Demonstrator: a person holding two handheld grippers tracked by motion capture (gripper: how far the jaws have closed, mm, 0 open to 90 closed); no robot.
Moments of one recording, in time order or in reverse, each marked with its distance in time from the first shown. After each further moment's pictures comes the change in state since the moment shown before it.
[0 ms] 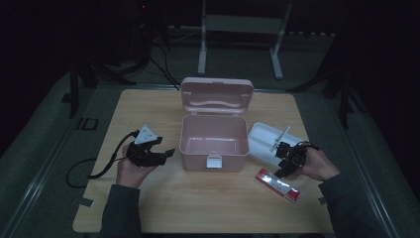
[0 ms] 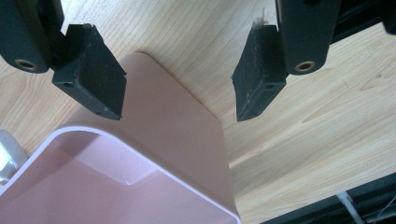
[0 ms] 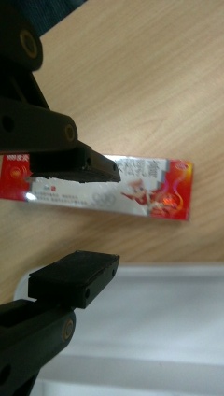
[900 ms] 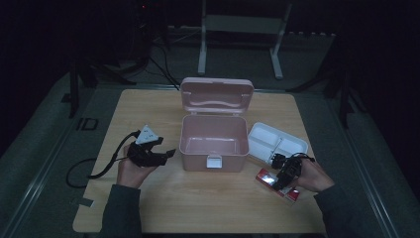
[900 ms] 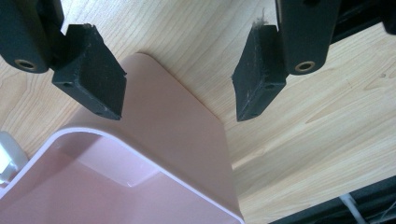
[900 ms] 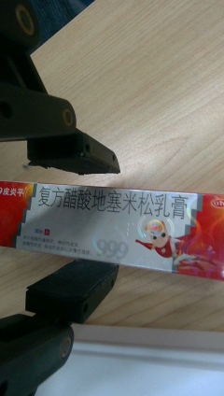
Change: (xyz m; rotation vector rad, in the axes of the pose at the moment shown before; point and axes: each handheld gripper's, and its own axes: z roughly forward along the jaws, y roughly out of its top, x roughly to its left) left arm -0.001 0.000 0.002 0.004 -0.005 -0.002; right arm 0.018 -0.007 0.032 0.067 0.049 0.035
